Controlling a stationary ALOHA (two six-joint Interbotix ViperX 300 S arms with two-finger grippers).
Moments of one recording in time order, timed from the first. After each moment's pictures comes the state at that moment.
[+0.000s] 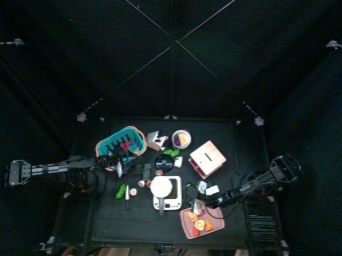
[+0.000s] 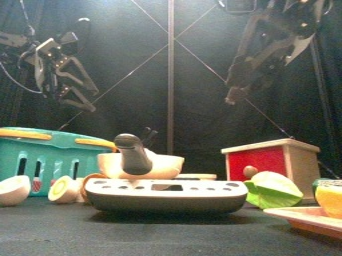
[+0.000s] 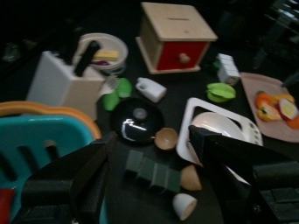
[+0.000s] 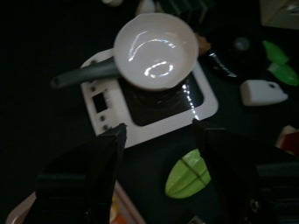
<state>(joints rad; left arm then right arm) 0.10 -0.72 1.12 -0.15 -0.07 0.02 0.50 -0.18 0.66 -0.85 0.64 1.43</state>
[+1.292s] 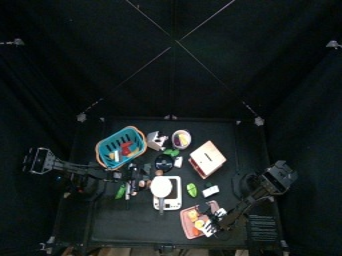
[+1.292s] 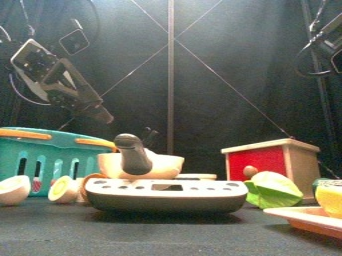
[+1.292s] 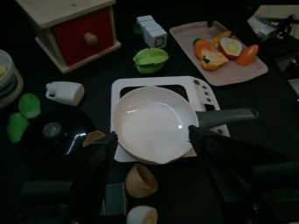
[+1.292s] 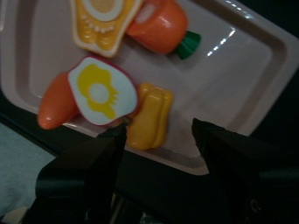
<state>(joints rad) -0.05 -0.38 1.14 -0.03 -0.37 0.02 0.73 0.05 0.60 -0.17 0.78 1.64</state>
